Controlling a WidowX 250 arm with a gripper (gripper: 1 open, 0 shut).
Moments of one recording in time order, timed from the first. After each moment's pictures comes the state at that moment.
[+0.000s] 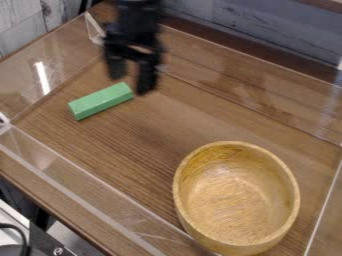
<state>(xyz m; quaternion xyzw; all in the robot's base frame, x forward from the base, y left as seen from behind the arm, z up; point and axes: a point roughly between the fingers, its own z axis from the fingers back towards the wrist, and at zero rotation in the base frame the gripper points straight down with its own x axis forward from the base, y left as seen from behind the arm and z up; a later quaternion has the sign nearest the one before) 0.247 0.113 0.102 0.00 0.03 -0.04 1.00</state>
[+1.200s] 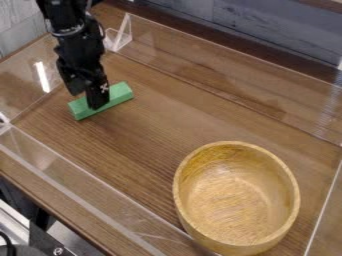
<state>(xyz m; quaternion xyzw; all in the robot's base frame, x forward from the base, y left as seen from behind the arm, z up) 0.250 0.161 0.042 -0.03 -0.02 -0.08 1.00</state>
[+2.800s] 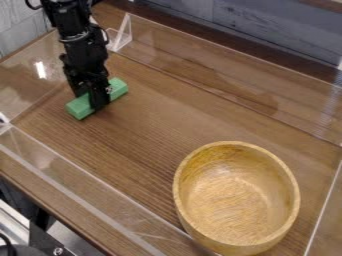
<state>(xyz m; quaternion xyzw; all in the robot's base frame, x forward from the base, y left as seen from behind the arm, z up) 0.262 0.170 0.025 -0.05 0.00 -0.05 1.00</state>
